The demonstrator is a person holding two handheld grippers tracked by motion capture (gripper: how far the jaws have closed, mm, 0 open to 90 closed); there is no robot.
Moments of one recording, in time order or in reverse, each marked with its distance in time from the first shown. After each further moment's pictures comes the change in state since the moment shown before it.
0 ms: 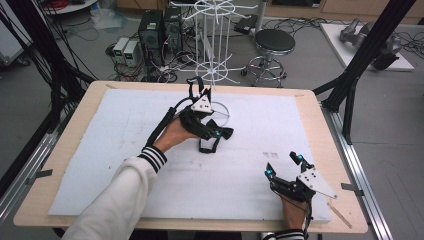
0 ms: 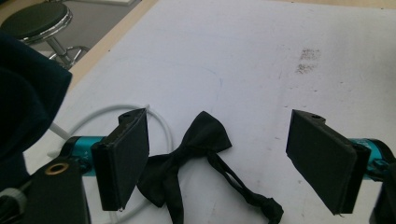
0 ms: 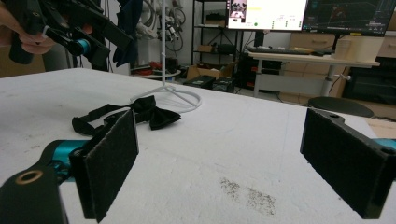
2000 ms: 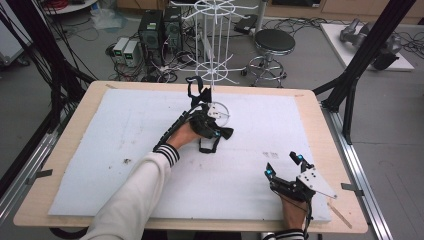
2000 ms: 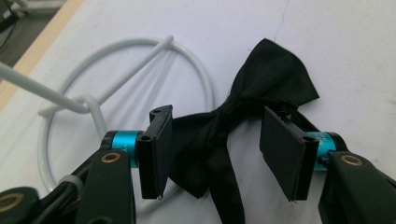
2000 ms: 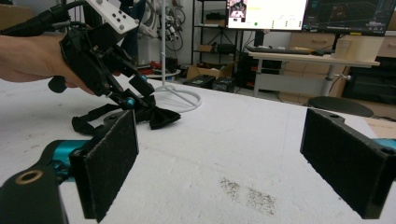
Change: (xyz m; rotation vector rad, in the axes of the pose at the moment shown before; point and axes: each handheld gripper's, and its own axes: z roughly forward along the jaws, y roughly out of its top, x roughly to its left) left arm 0.016 -0.029 0.061 0.229 0.103 0.070; right arm 0.000 0.000 0.000 0.006 -0.002 0.003
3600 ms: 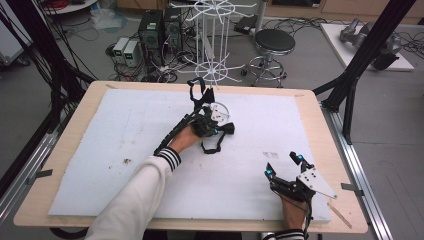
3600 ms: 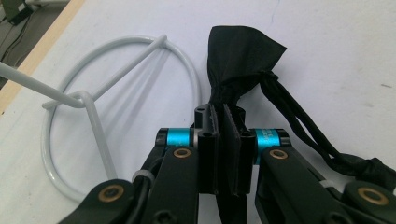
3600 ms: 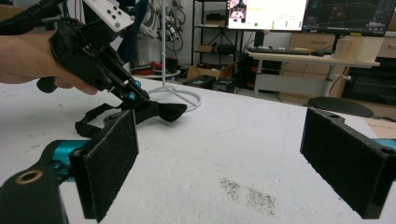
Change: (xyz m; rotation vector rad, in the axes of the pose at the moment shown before) left arm -0.016 0.005 -0.009 0.026 0.045 -0.022; right arm 0.000 0.000 0.000 -0.006 0.000 -0.004
